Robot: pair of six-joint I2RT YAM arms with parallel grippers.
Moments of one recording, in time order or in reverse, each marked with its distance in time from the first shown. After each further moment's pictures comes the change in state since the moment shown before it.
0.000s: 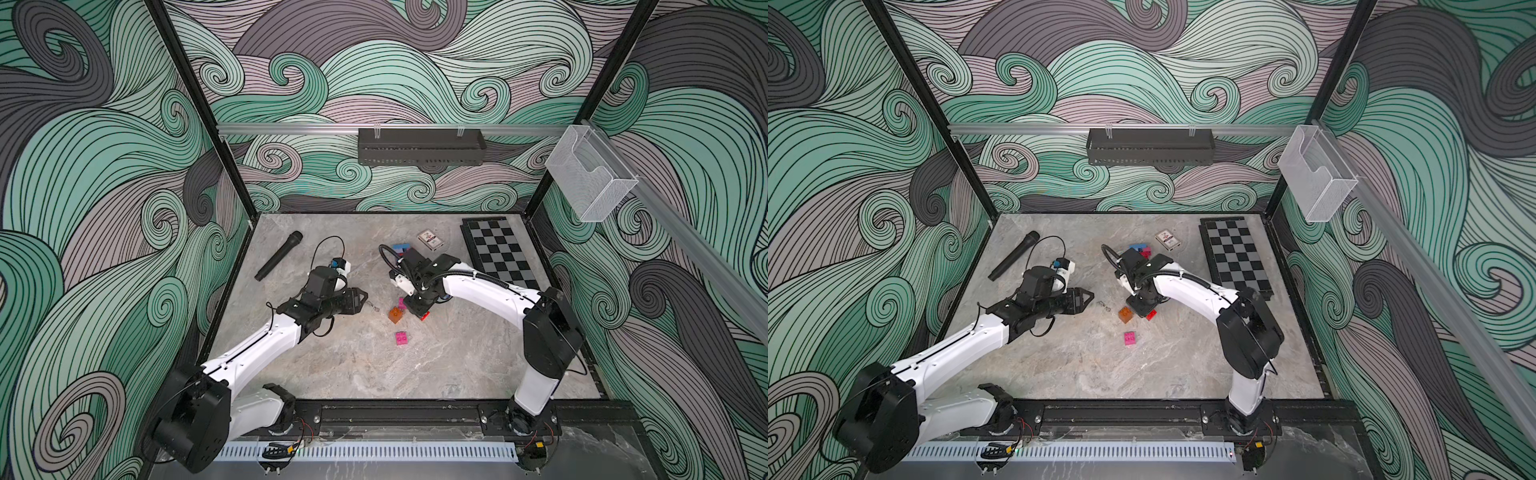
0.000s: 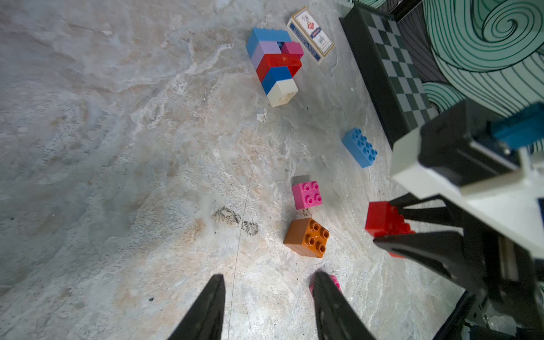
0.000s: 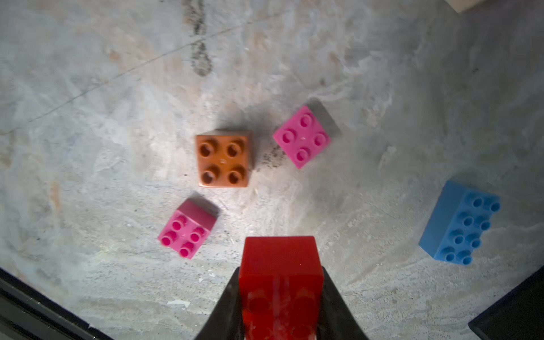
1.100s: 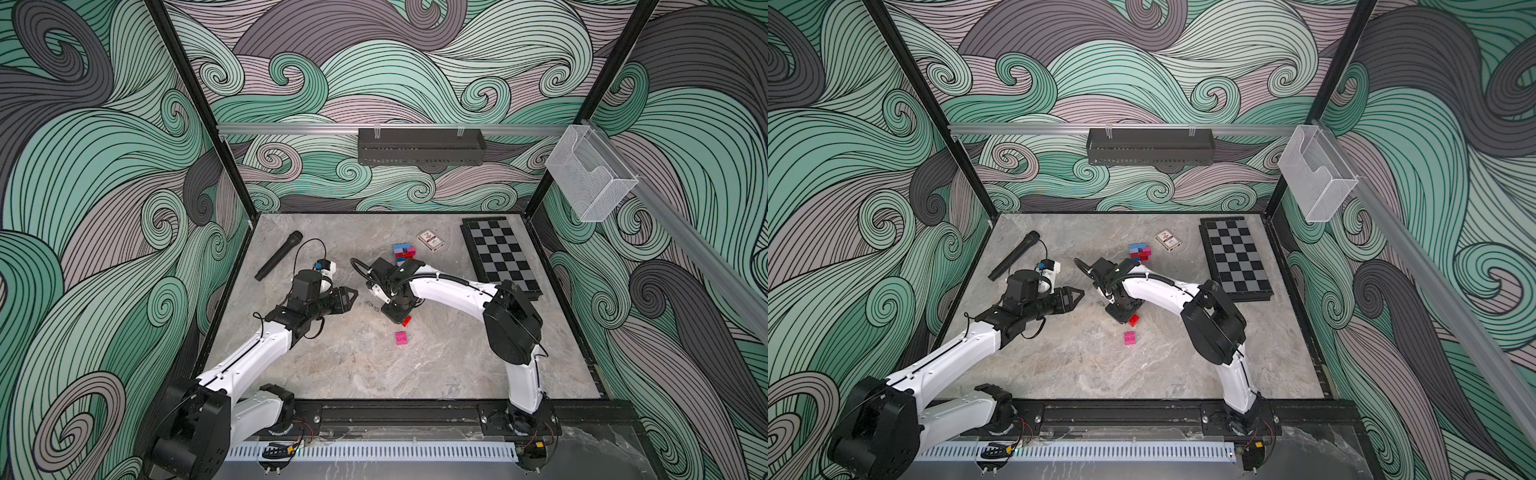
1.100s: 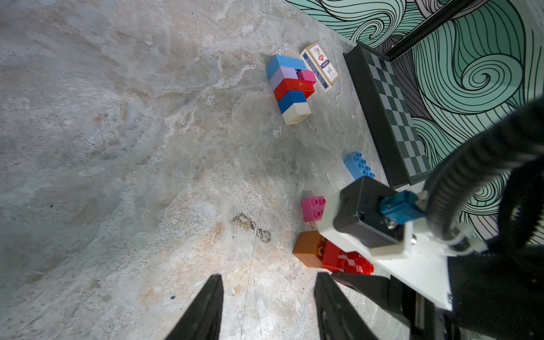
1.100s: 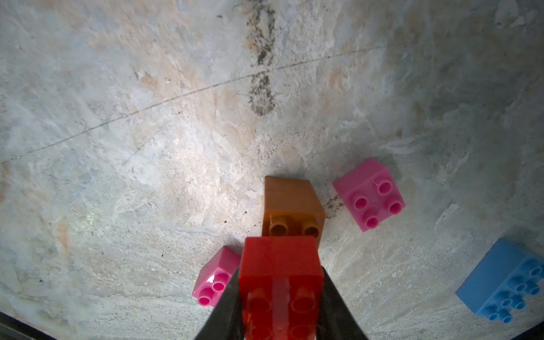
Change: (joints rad) left arm 0.117 -0.037 -0.076 0.081 0.090 -0.030; right arm 0.098 0.221 0.179 -0.067 0.060 0.056
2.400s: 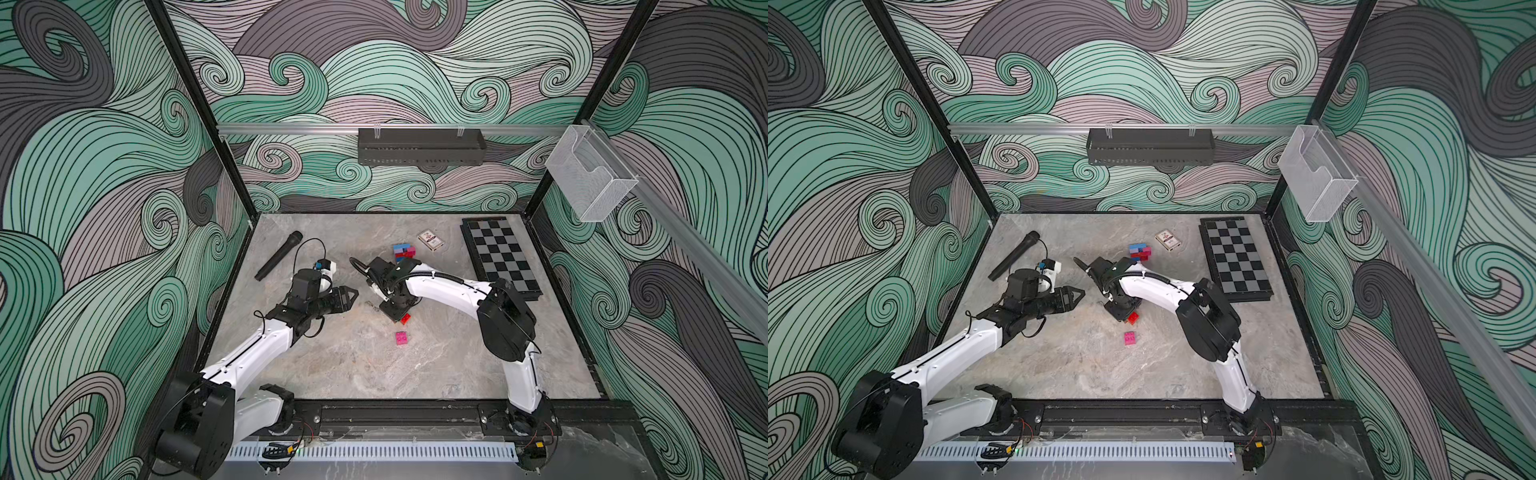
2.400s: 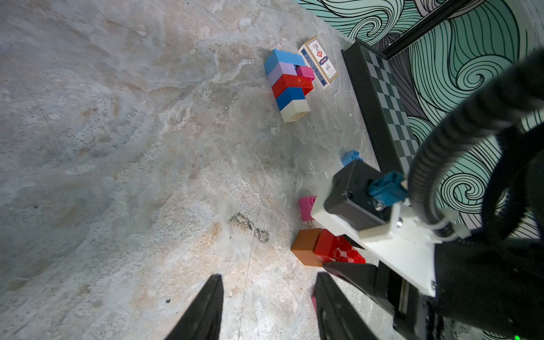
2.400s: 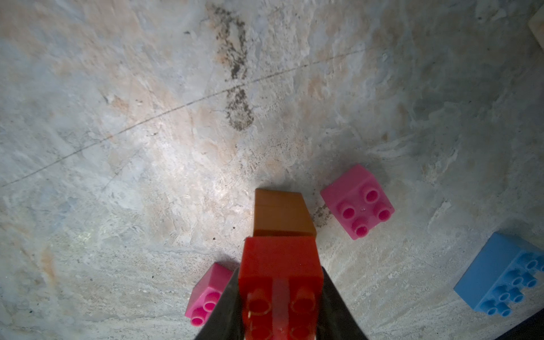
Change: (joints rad) left arm 0.019 0.032 0.000 0.023 0.043 -0.005; right arm -0.005 0.047 0.047 -0.018 0.030 0.056
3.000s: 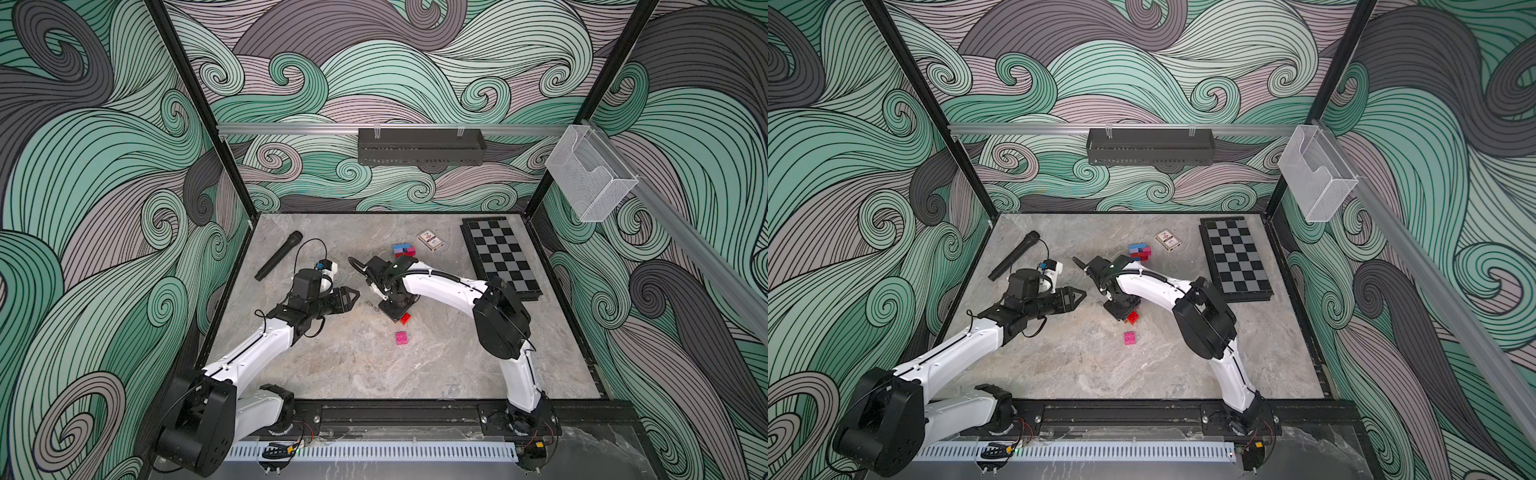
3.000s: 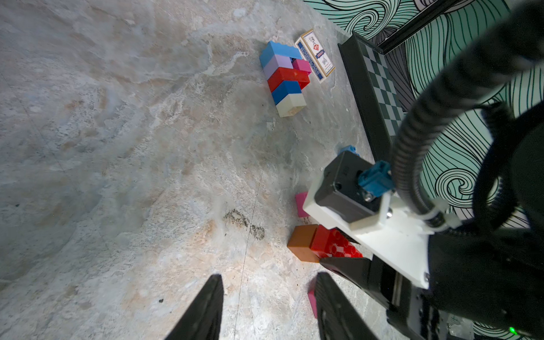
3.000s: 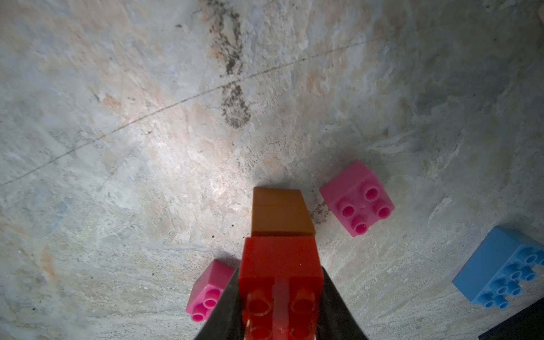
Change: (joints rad) left arm 0.000 0.013 0.000 0.006 0.027 -0.002; right arm 0.000 0.043 0.066 -0.067 -0.007 0.011
